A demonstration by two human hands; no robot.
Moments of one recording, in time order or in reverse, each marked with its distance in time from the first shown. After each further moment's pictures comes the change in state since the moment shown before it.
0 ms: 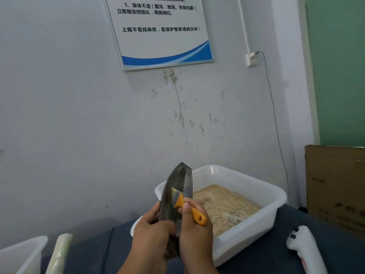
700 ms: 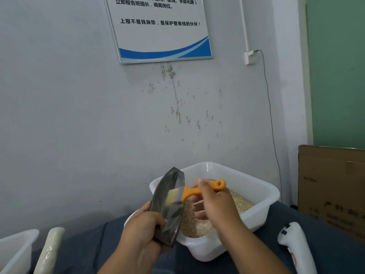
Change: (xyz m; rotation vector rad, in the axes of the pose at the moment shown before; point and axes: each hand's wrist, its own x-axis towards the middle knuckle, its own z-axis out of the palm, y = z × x) left_hand -0.002 0.006 -0.001 -0.033 -0.005 -0.167; right_hand 0.042 -0.051 -0.054 -0.232 -0.261 0.046
